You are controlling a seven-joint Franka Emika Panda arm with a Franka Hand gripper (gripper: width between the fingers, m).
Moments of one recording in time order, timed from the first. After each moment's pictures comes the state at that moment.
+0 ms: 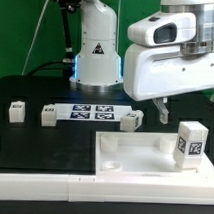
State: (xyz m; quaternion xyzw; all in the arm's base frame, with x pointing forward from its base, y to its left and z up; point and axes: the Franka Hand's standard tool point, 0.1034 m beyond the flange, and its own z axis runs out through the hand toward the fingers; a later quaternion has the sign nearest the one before) arm 0.603 0.127 0.100 -0.99 -0.14 0.00 0.05
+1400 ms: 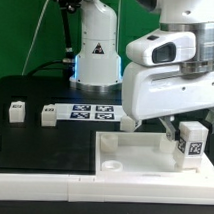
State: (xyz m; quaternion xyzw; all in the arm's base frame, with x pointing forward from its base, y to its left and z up) arm 0.628 0.122 0.079 -0.99 -0.13 0.00 0.05
